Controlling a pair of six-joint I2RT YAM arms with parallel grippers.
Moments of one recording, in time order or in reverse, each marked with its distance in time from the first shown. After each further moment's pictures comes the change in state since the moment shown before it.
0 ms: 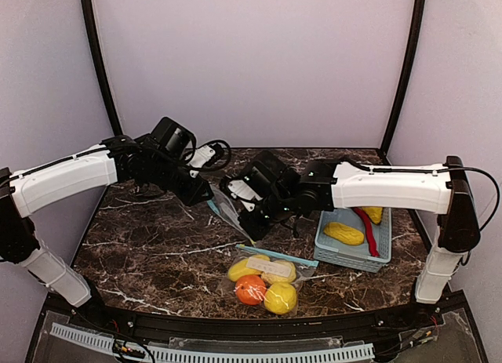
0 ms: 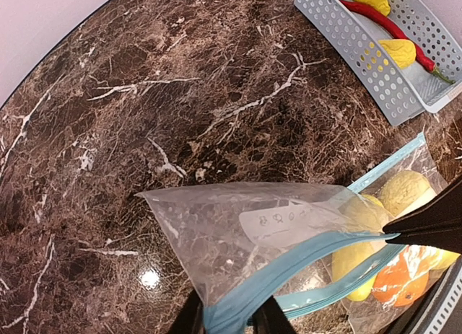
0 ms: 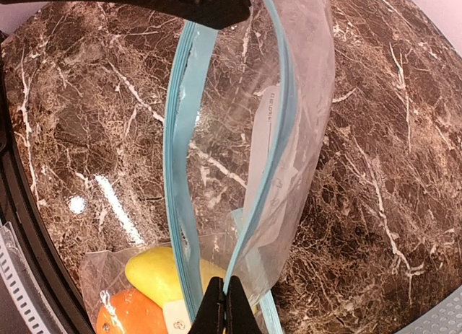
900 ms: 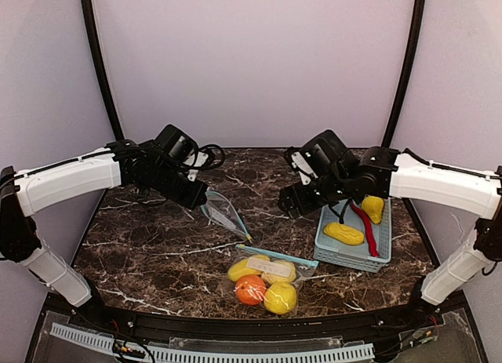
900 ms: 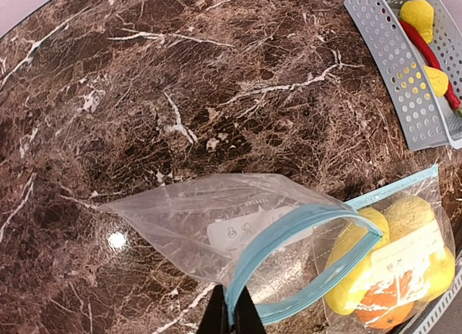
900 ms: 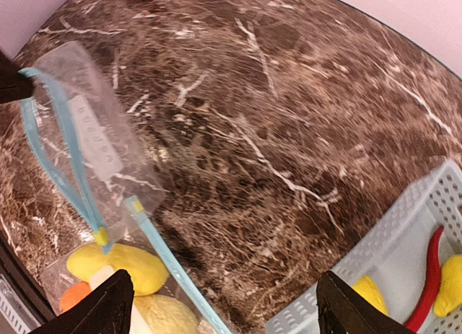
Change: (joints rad) left arm 0.000 0.015 -0.028 -0.031 -0.062 -0.241; right arm -0.156 -0.282 -0.194 -0.022 0.117 0.171
